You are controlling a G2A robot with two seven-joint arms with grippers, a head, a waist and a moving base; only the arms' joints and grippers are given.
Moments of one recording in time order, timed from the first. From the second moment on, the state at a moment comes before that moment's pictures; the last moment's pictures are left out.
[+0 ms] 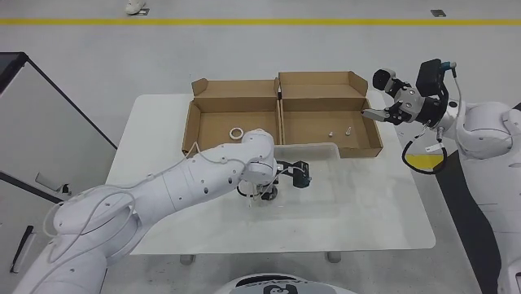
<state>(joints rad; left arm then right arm) 0.58 -1.31 -0.17 -1.38 0.71 -0.55 -1.27 -1.20 -0.83 1.49 -1.50 -0.48 -1.01 0.48</state>
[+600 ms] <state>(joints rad) 0.59 -1.32 -0.17 -1.36 0.73 -0.56 -1.26 -1.20 -0.83 1.49 -1.50 -0.48 -1.01 0.48</state>
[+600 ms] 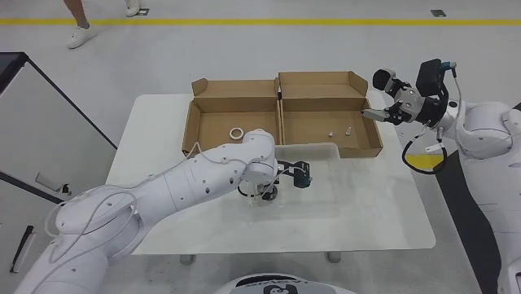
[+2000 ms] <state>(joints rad) 0.59 -1.32 -0.17 -1.35 0.73 -0.54 -1.28 -1.20 -0.83 1.49 -1.50 -0.48 -1.01 0.48</state>
